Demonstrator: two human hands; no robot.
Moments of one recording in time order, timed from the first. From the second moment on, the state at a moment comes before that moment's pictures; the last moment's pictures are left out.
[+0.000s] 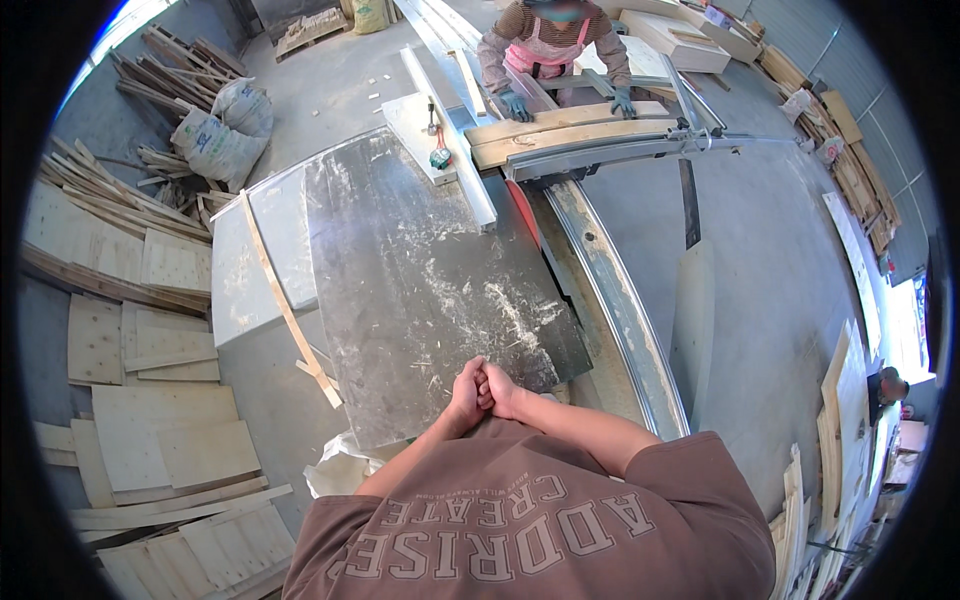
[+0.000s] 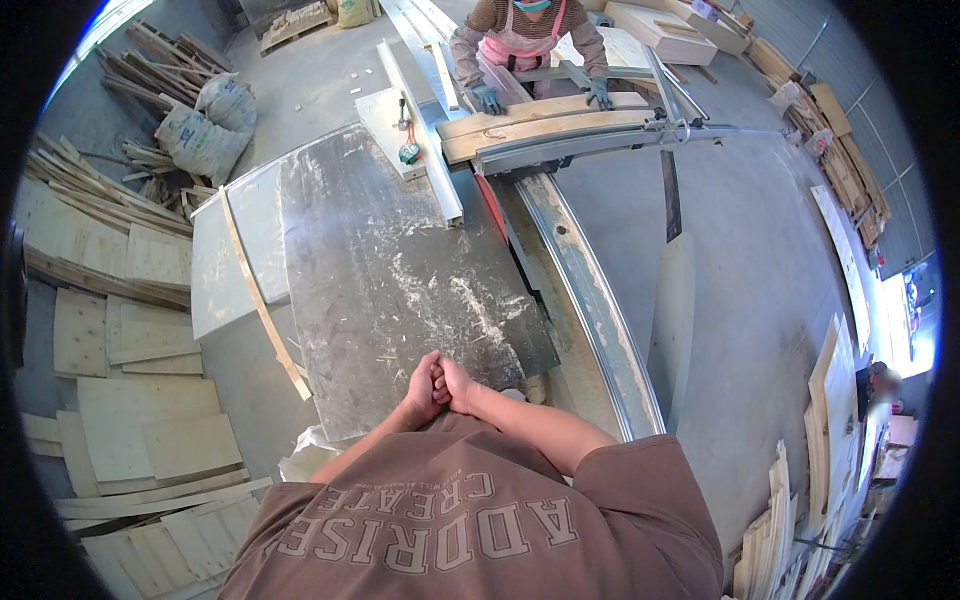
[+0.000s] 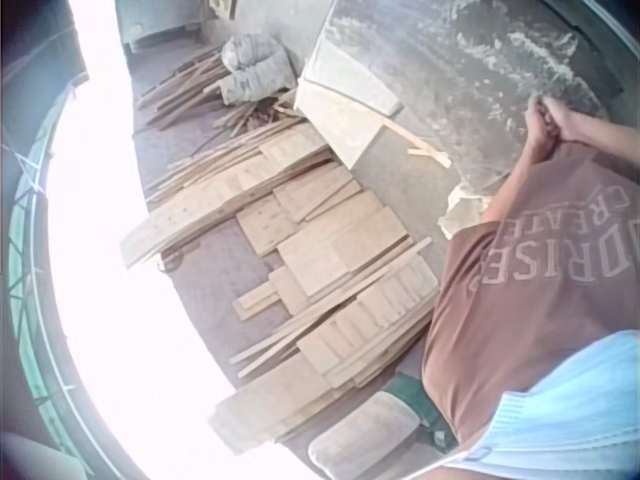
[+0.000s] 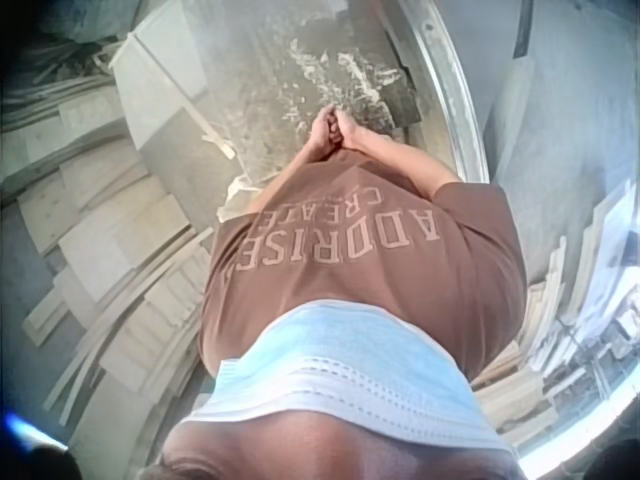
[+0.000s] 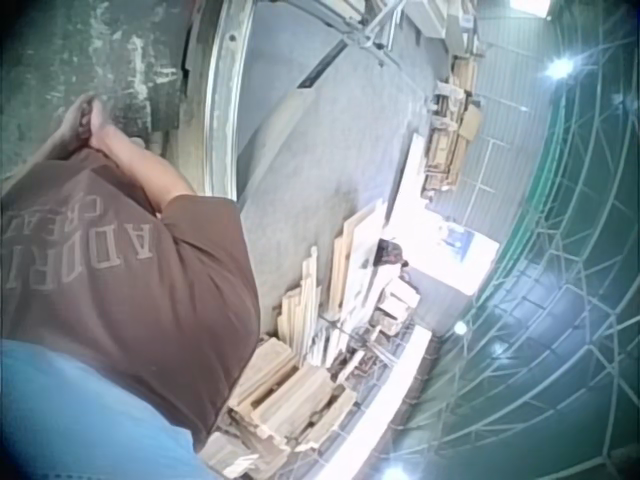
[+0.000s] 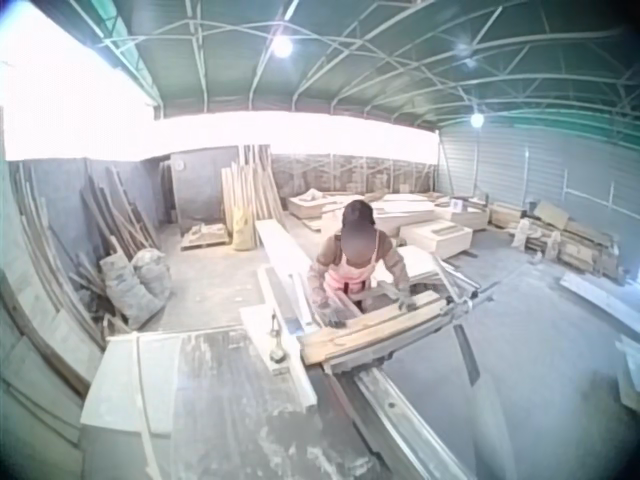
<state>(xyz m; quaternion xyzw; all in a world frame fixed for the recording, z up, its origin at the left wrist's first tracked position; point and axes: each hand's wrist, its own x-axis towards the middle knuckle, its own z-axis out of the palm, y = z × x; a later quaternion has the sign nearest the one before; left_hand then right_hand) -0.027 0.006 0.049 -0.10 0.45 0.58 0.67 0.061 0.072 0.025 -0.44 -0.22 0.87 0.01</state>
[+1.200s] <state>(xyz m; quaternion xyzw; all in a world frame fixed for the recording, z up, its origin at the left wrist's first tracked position) -0.028 0.001 0.050 -0.09 0.46 0.57 0.67 0.058 0.067 0.020 -0.45 -0.20 0.87 0.01</state>
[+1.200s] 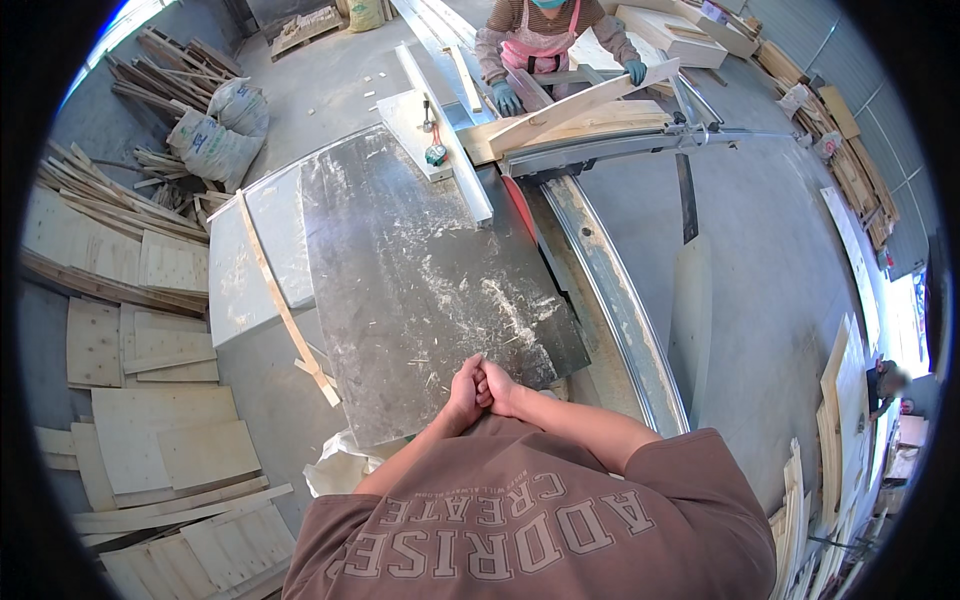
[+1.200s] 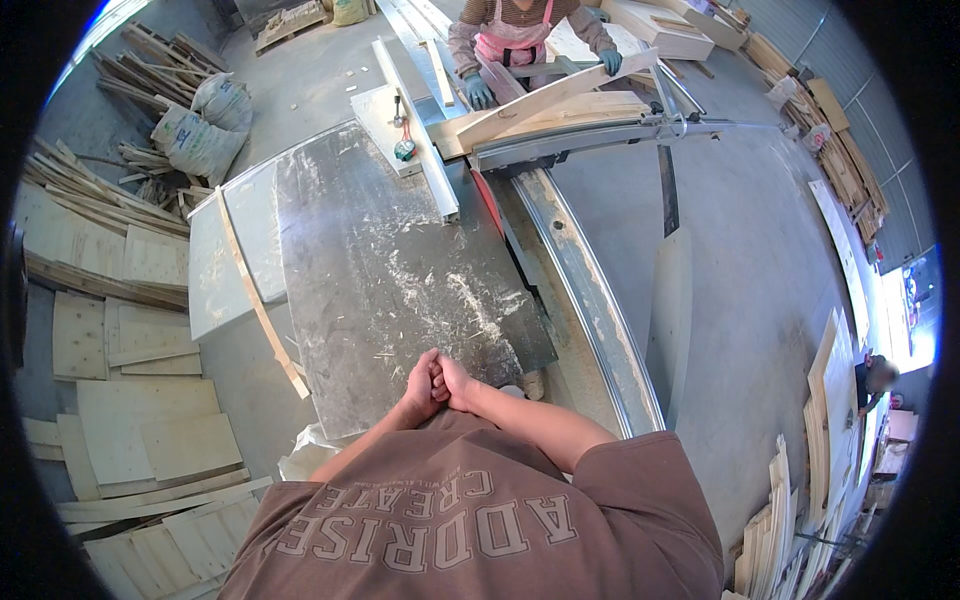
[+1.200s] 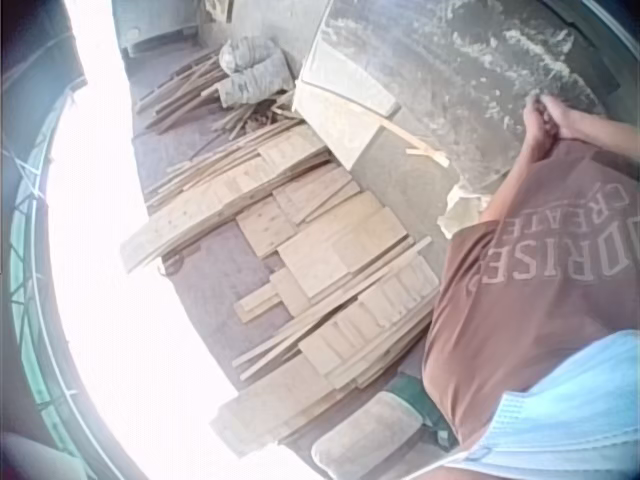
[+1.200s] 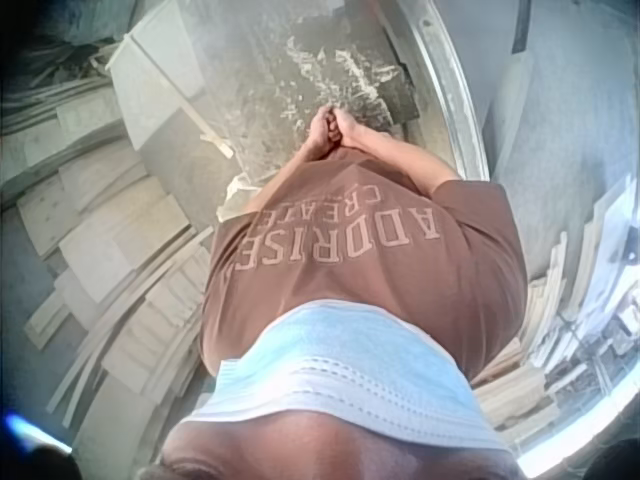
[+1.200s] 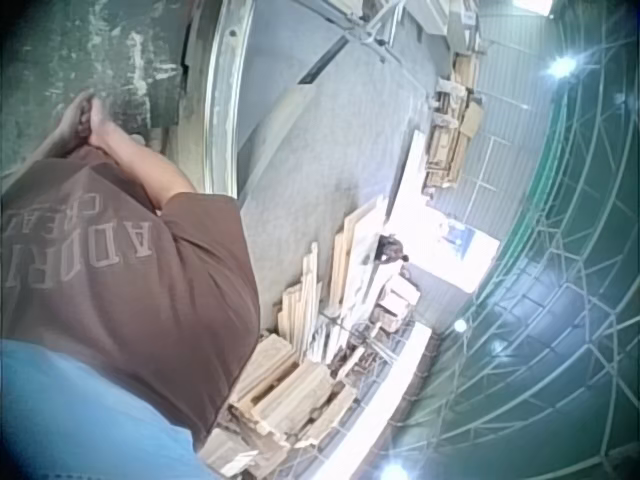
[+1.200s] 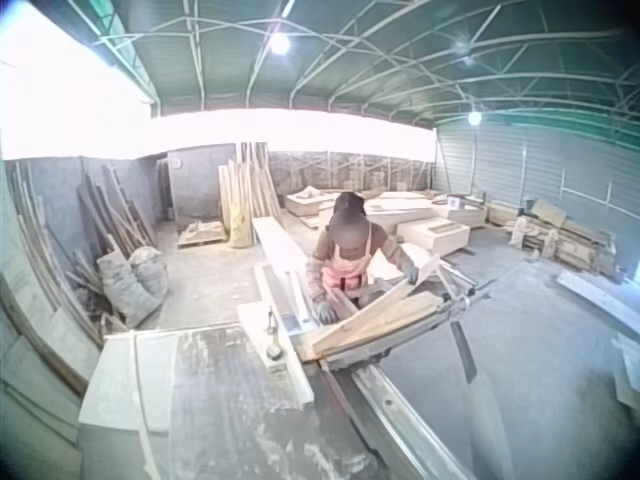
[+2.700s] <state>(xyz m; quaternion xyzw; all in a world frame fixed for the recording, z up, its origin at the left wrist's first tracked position) -0.031 -0.003 0.051 -0.09 0.46 0.57 0.68 0.056 0.063 0.014 -0.45 -0.19 0.87 0.00</state>
